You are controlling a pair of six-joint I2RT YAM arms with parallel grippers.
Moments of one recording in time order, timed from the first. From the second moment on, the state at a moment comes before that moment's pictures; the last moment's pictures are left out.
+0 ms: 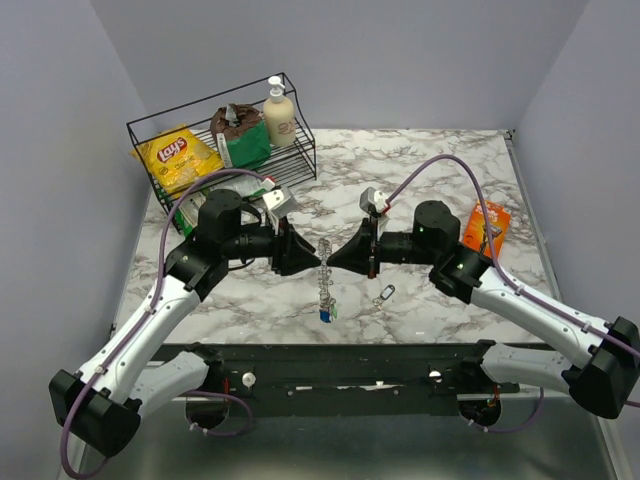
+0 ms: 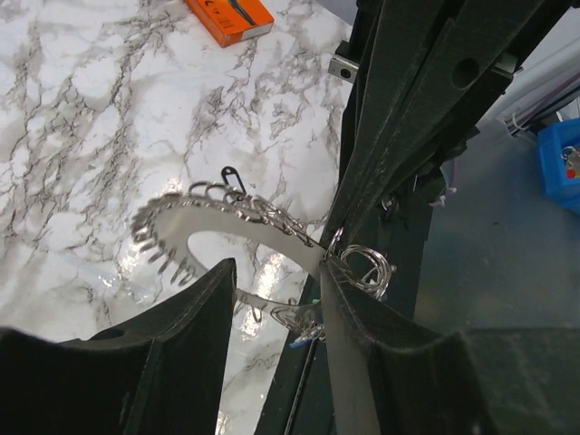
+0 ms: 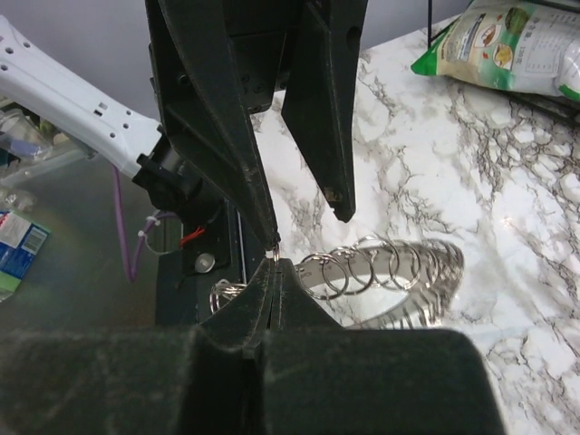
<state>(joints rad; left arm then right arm) -0.50 0.97 0.92 -0.32 0.82 -0.15 0.79 1.11 0.86 0.12 -0.66 0.17</state>
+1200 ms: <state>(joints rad) -0.51 0.83 0.72 0.23 0.86 -0.49 0.79 1.01 0.78 0.27 -0.62 0.26</state>
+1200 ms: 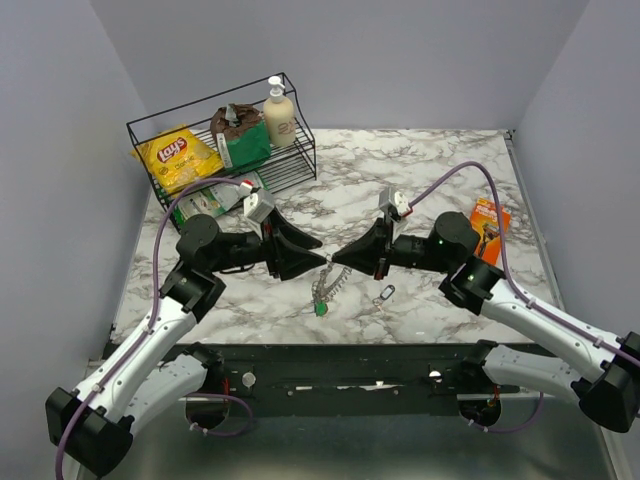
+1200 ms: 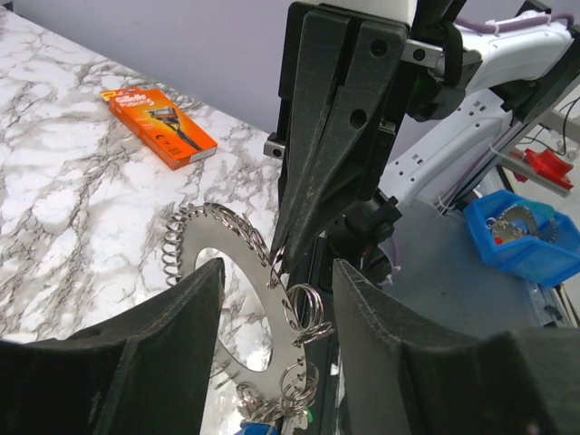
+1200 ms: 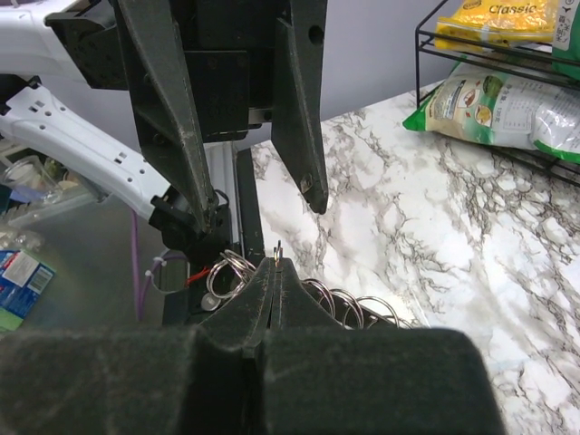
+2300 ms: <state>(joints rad) -0.52 0.89 0.71 0.31 0.88 -0.53 0.79 0.97 0.78 0.28 -0.62 0.26</state>
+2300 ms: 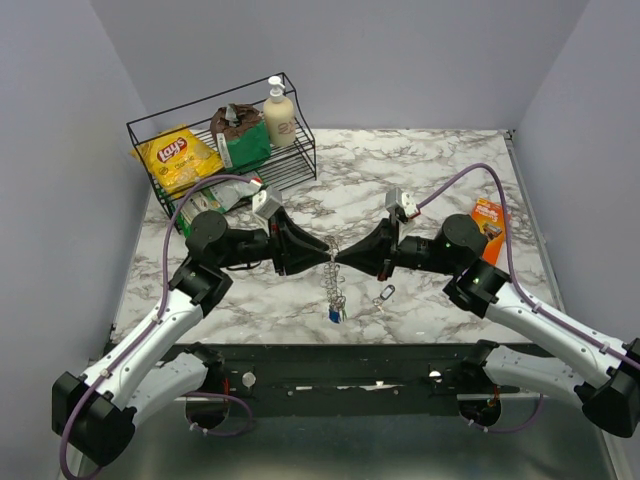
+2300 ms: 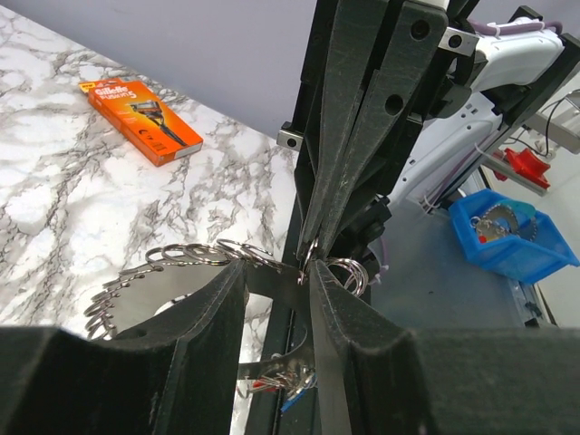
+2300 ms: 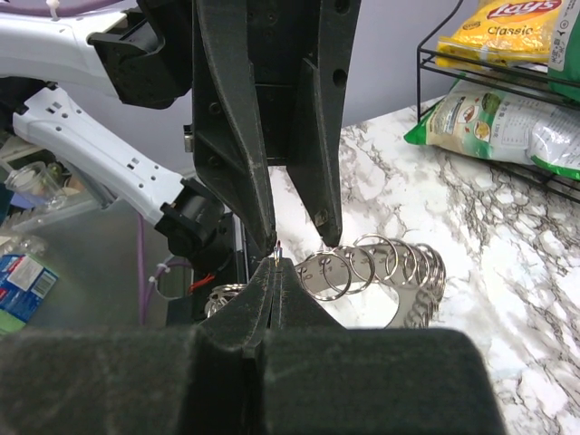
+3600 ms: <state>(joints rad) -0.57 0.89 0.71 0.31 0.89 -0.52 0.79 0.96 0.77 0.29 -0.60 0.27</state>
